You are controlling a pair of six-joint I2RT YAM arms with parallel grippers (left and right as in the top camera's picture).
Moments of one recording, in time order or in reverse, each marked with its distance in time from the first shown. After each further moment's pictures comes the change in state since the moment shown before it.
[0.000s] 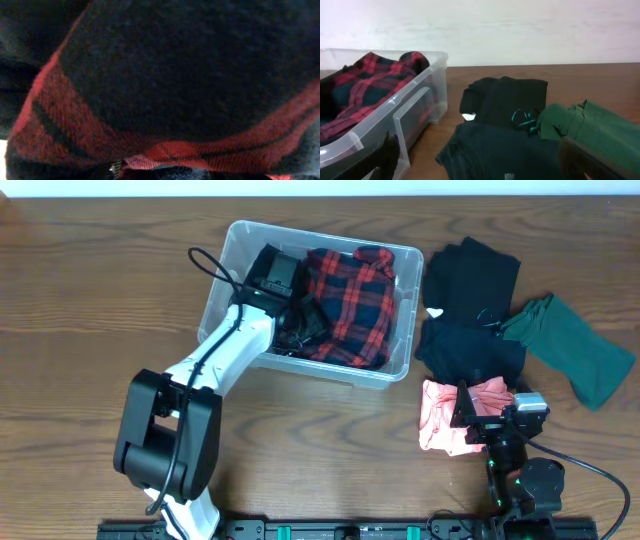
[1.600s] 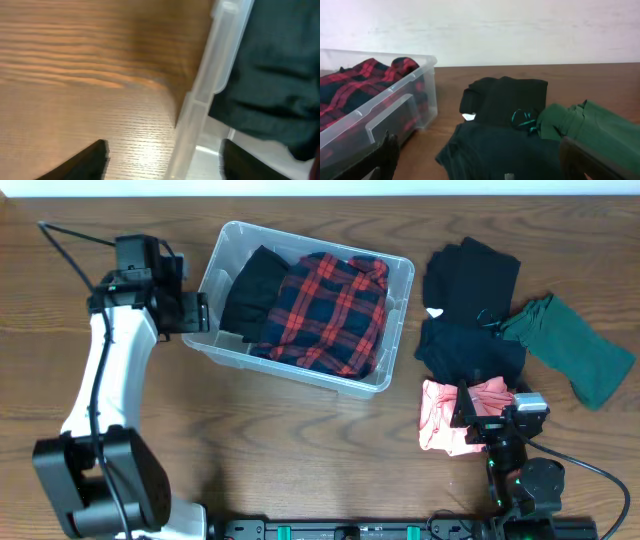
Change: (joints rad) left arm 0.486 -0.203 0.028 -0.175 -0.167 0.933; right arm 0.000 0.000 0.000 0.000 0.000 0.000
